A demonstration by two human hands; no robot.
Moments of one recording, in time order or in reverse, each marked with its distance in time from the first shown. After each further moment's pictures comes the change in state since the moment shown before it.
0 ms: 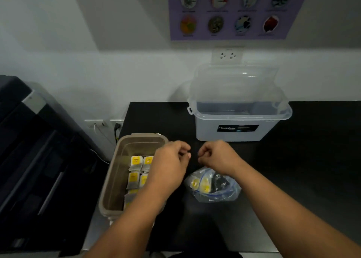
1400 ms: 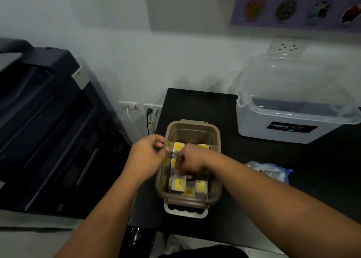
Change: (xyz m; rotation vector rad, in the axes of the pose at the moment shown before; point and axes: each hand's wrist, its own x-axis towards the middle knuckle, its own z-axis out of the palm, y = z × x) left_hand -0.020 -0.144 -0.125 -0.032 0.051 -0.318; right_hand 0.050 -0.132 0.145 -0.247 -0.572 -0.043
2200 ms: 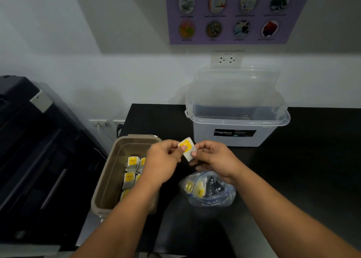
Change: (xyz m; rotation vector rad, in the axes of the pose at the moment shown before) left_hand -0.020 0.148 0.144 -0.310 -0.090 0.038; right_hand -0.118 0.181 -0.060 1.071 0.398 -0.281
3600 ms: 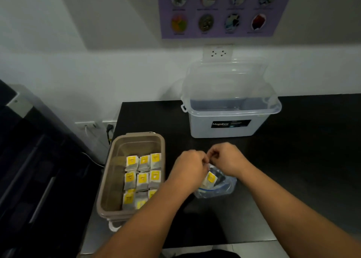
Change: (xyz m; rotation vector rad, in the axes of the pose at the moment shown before) left_hand -0.014 0.000 0.032 0.606 -0.389 0.223; right_hand -0.010 0.013 -0.002 -0.994 0.285 0.067
